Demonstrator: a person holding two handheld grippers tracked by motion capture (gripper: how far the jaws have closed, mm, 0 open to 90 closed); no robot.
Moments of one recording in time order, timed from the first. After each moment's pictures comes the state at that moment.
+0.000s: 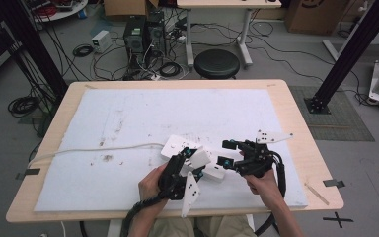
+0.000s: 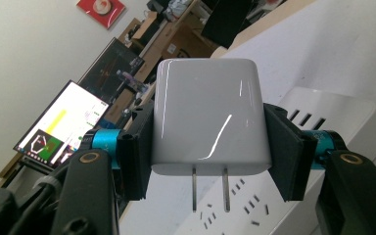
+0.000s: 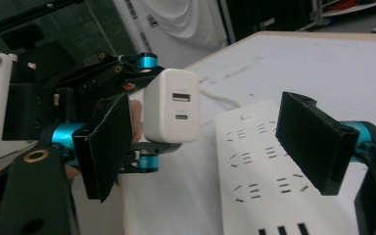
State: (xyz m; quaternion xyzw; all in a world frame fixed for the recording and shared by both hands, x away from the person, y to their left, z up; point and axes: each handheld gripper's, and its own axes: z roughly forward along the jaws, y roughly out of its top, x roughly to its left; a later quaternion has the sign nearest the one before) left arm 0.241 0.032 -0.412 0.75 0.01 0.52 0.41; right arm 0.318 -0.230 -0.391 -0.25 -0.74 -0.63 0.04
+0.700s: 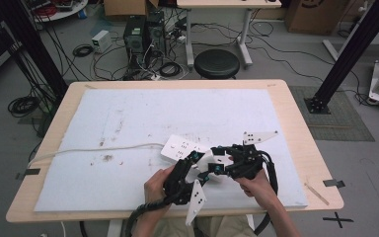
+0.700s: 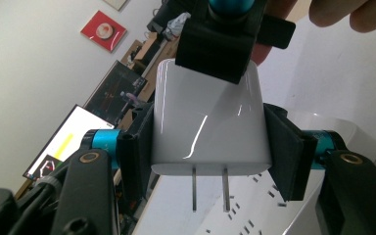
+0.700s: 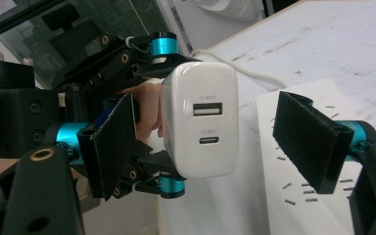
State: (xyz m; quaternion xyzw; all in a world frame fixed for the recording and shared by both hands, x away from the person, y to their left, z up) left arm 0.232 0.021 -0.413 0.73 -0.03 0.54 0.42; right arm 0.321 -0.208 -0.395 -0.22 -0.76 -0.61 0.10
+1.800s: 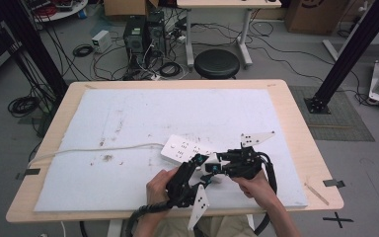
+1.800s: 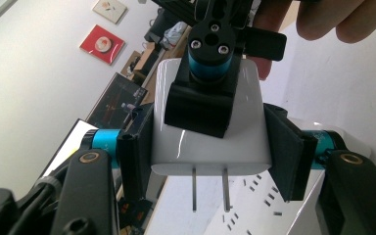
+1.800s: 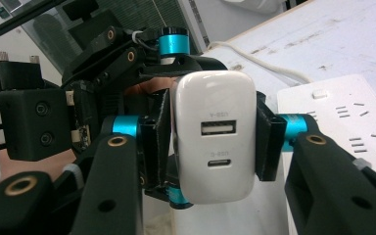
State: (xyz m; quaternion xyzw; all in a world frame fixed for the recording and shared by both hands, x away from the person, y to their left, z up) left arm 0.227 0.015 -0.415 0.73 -0.06 0.55 0.41; right arm 0.320 -0.205 -0.397 -0.19 -0.76 -0.60 0.13
